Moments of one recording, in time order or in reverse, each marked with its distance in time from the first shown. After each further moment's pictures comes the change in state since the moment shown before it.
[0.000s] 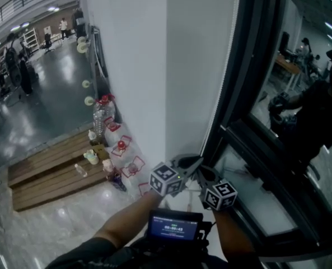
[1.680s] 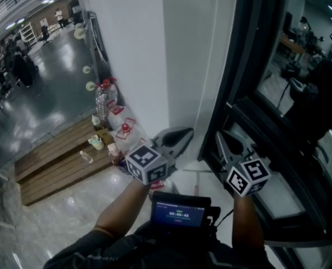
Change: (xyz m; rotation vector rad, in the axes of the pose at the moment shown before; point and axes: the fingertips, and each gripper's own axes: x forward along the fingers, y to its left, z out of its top) left arm -0.067 -0.008 0.083 0.054 -0.057 0.067; right arm -0.053 0.020 0.131 -0.107 -0.119 -0.092
